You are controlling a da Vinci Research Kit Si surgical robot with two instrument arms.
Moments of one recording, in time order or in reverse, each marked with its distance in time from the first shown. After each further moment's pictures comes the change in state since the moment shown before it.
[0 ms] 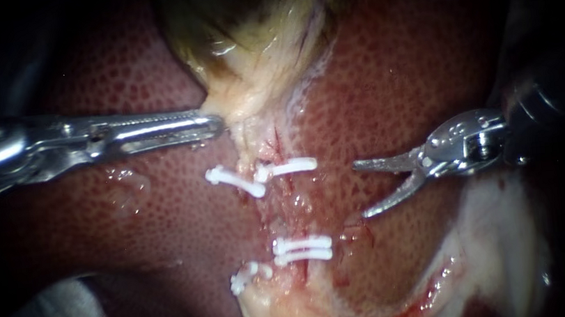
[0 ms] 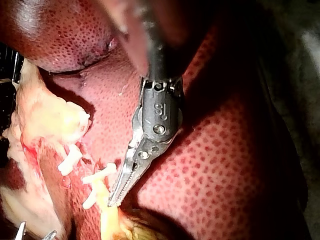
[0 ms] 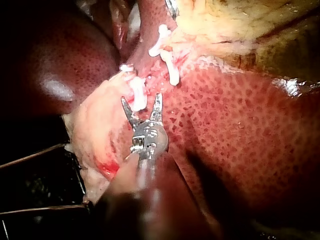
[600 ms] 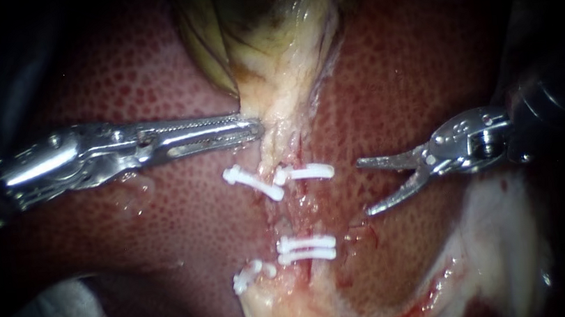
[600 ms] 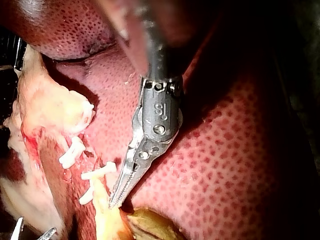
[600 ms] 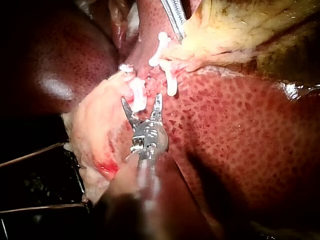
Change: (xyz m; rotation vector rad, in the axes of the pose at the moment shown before) right arm 0.000 0.000 0.000 -0.001 0.000 0.002; left arm -0.002 0.001 0.003 -0.025 -0.024 -0.014
